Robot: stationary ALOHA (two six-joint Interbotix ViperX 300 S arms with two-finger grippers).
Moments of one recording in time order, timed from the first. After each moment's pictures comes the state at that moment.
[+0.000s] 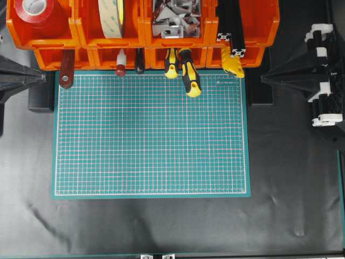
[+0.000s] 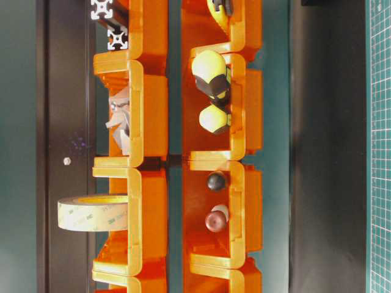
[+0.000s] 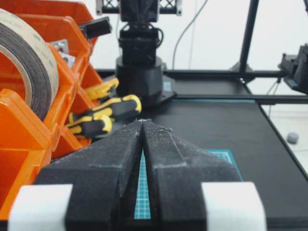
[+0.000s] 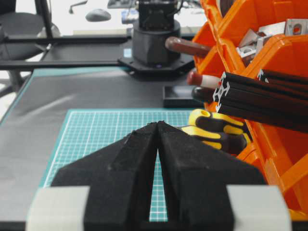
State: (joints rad) left arm 0.00 -0.97 1.17 0.00 -0.29 0.00; right arm 0.00 -0.97 1.17 0.00 -0.10 0.00
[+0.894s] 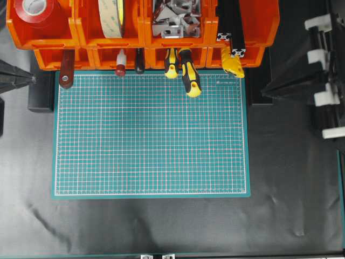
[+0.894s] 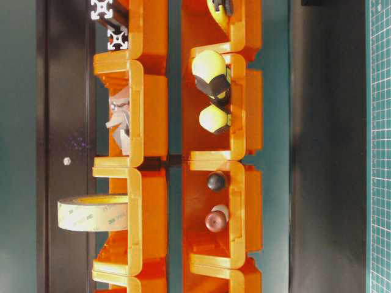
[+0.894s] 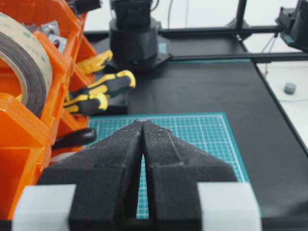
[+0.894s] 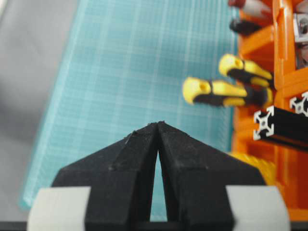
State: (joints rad) left arm -0.02 -1.04 1.02 0.04 0.09 -0.01; right arm 0.21 -0.68 0.53 -0.19 0.92 0.05
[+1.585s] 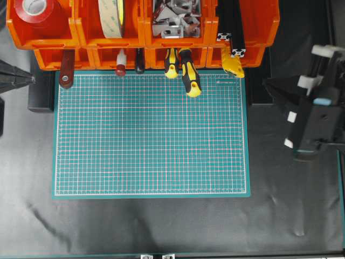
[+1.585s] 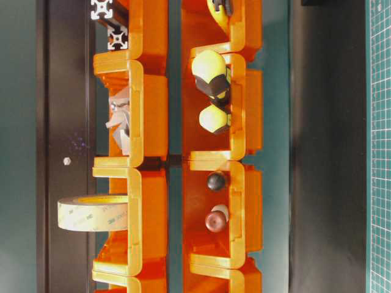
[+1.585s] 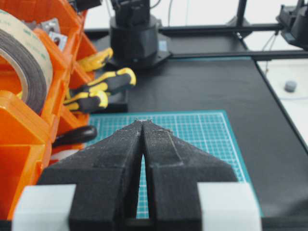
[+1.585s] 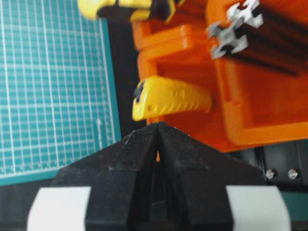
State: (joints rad) left arm -0.02 -1.04 1.02 0.04 0.10 -0.01; right arm 0.60 -0.52 0.67 -0.88 1.31 0.71
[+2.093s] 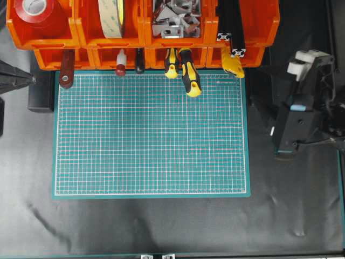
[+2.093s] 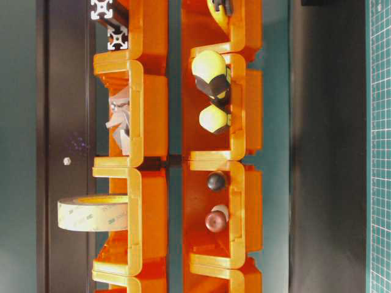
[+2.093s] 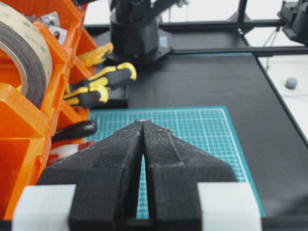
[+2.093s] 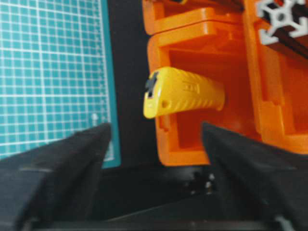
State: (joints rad) left arm -0.02 -1.04 1.04 0.04 0.10 -0.01; right arm 0.56 -0.48 0.76 -0.94 1.21 0.73
